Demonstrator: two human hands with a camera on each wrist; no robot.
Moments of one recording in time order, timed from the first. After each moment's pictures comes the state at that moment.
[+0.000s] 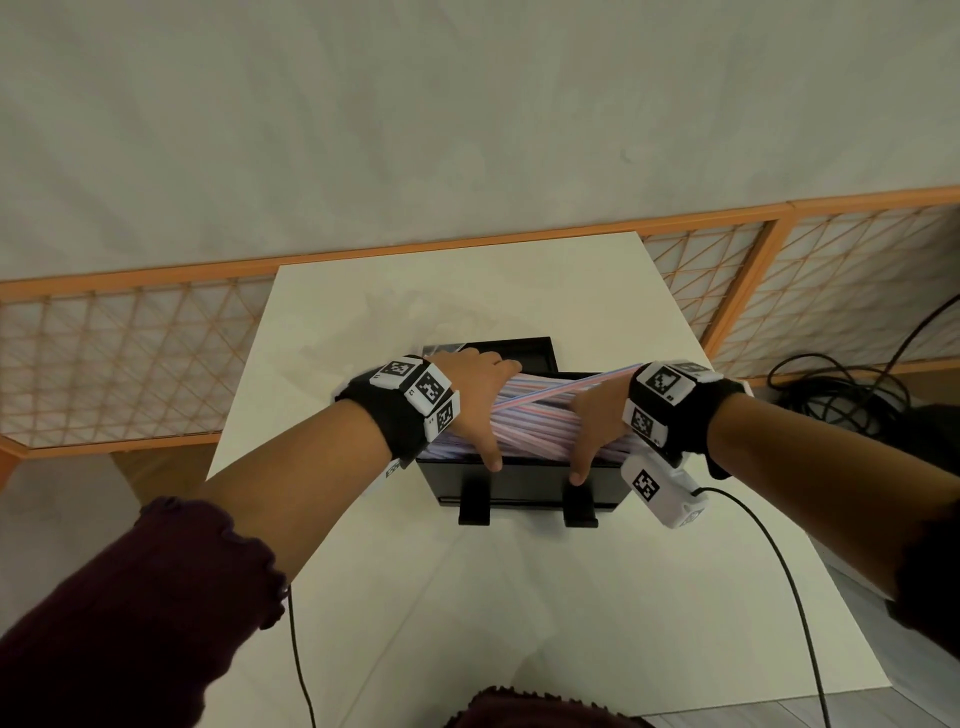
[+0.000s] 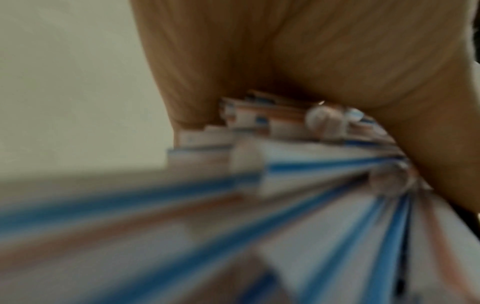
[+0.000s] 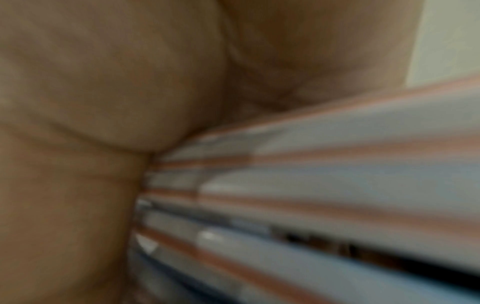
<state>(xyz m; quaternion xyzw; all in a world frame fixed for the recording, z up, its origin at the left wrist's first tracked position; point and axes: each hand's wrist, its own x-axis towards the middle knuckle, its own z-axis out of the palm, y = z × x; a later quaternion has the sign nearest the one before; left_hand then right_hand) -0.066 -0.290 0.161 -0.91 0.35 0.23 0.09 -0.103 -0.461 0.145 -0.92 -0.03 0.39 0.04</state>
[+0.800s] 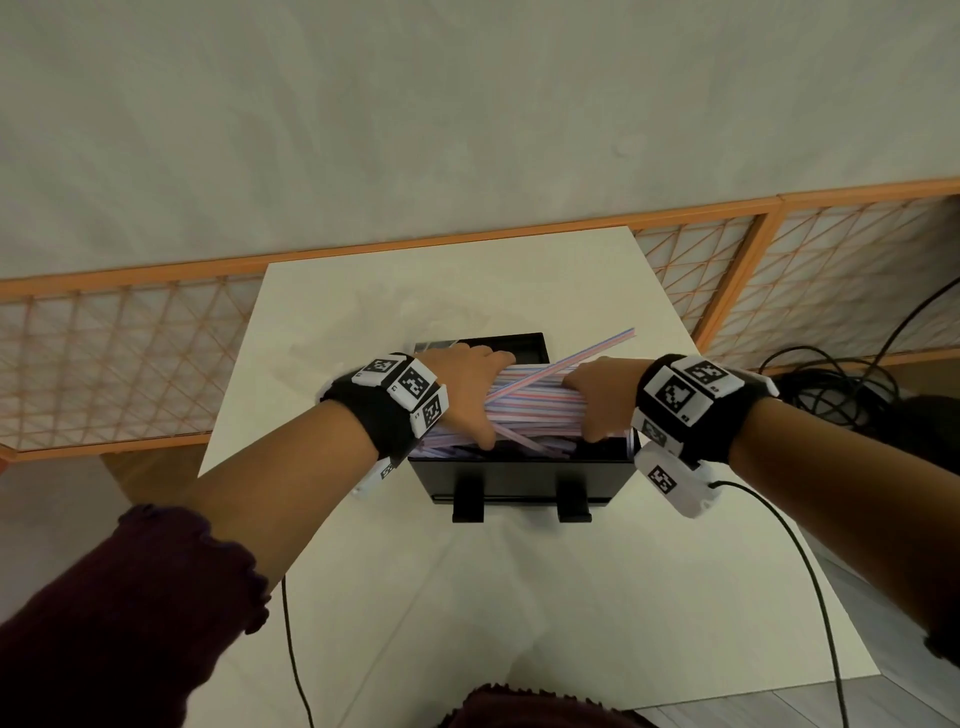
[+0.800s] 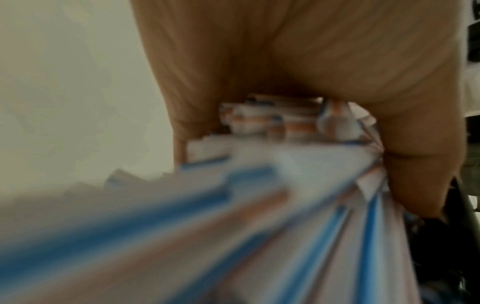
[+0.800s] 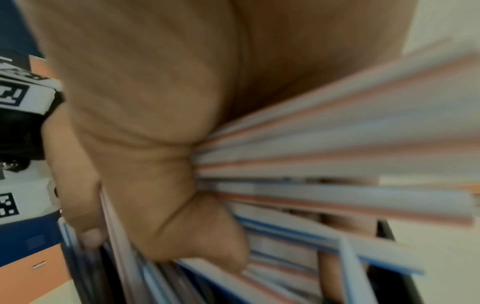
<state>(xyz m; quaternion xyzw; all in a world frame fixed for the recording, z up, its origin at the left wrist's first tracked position) -0.065 -0.290 0.161 -0.91 0.35 0.22 0.02 -0.115 -0.471 0.169 -0.95 -0.10 0.29 -0.01</state>
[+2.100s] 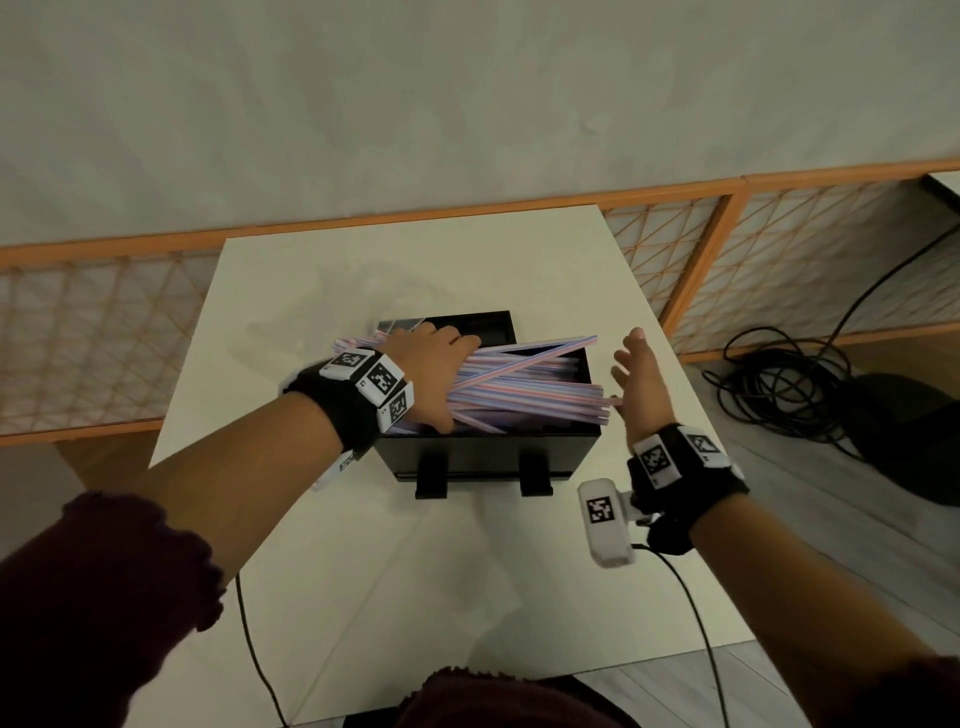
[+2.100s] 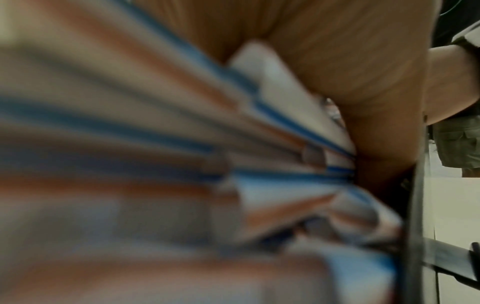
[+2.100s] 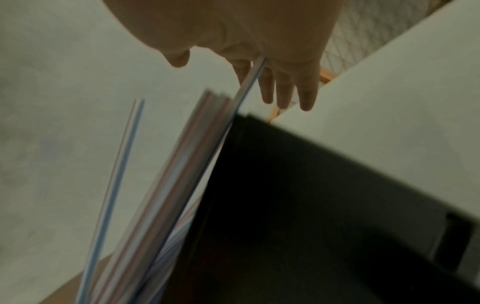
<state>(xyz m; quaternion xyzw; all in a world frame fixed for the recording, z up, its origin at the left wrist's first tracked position) -0.076 -0.296 0.144 -0.92 0.35 0.16 0.11 -0.155 -0.518 0.097 -0.65 0.30 -0.08 0.69</state>
